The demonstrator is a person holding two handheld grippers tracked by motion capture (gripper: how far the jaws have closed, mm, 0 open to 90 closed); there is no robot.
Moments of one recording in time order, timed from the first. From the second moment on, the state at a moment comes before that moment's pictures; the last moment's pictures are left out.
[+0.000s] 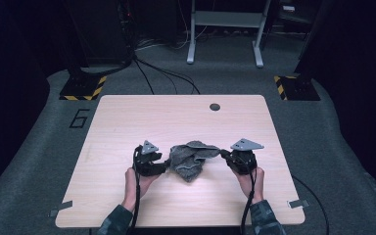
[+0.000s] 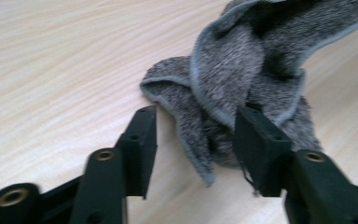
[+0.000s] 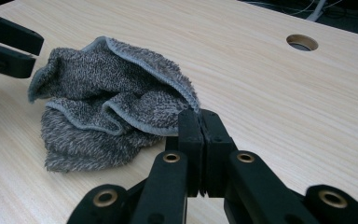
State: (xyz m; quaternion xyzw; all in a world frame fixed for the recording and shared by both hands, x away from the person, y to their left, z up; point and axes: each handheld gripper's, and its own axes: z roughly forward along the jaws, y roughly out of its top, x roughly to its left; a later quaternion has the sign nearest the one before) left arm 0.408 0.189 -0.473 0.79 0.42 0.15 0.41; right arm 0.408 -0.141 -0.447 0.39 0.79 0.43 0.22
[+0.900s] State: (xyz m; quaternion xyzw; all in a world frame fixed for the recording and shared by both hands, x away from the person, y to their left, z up) left arm 0.403 0.189 -0.493 0.81 0.42 0.17 0.38; right arm 0.411 -0.150 -0.453 0.40 0.78 0.43 0.21
